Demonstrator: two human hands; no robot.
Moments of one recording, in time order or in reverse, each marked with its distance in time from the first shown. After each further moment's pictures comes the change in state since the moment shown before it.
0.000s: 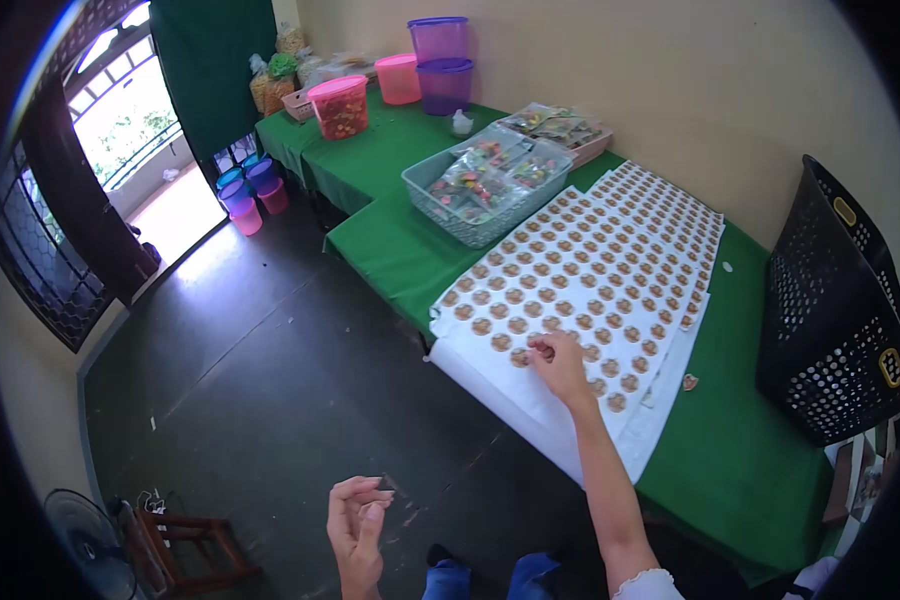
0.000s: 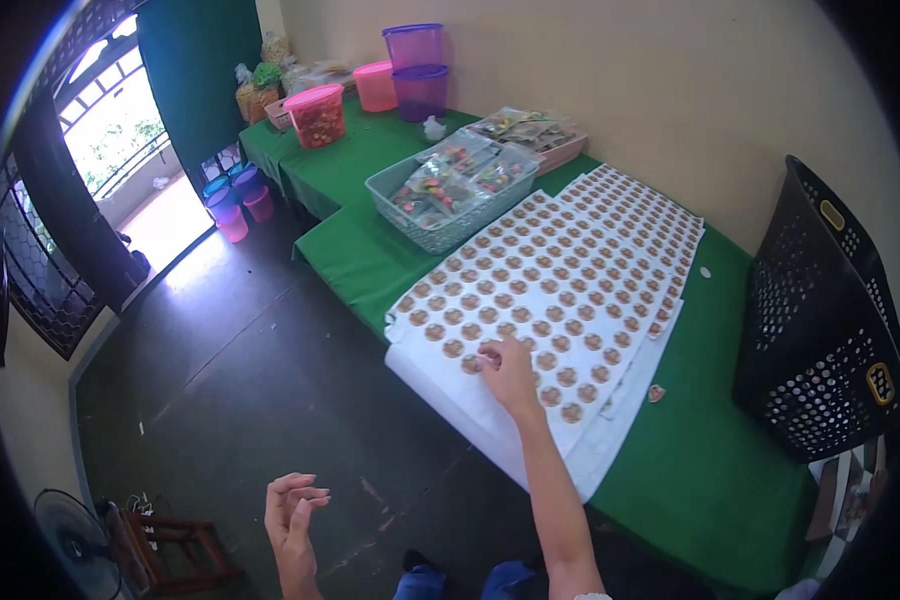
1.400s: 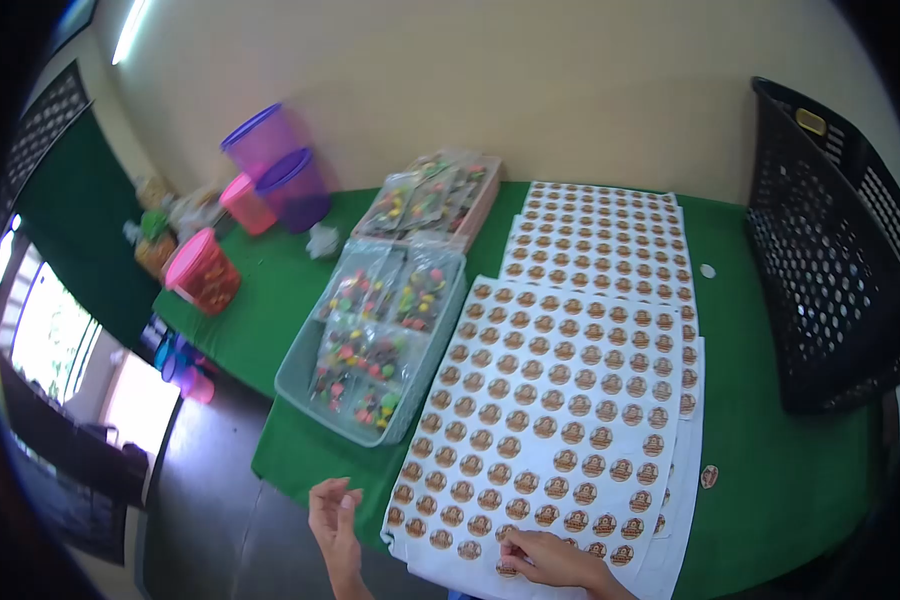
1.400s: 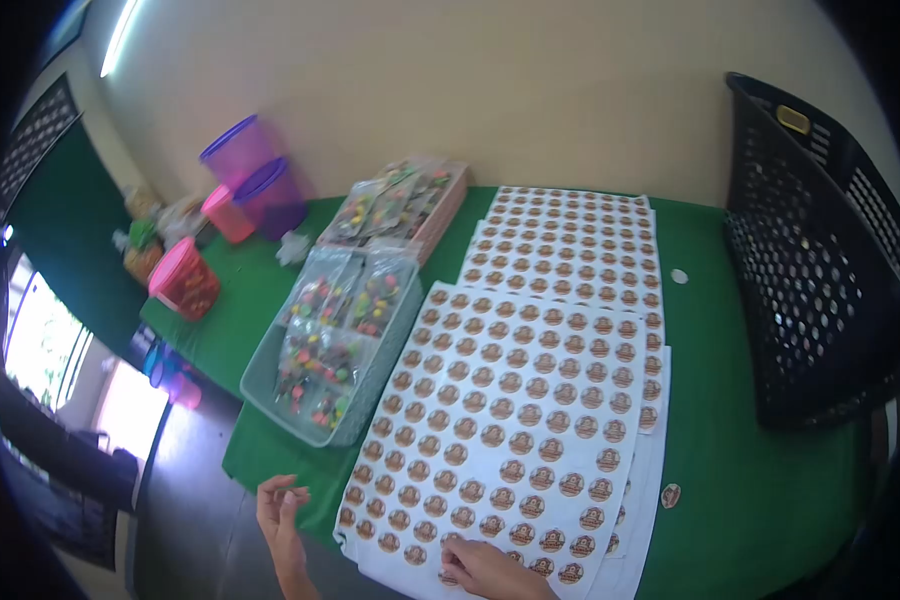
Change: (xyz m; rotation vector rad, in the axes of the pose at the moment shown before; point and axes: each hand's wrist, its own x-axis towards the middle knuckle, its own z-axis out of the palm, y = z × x) left_hand 0.303 -0.056 0.158 0.136 -0.295 0.053; right_hand 0.032 -0.012 -0.038 0.313 -0.582 0.334
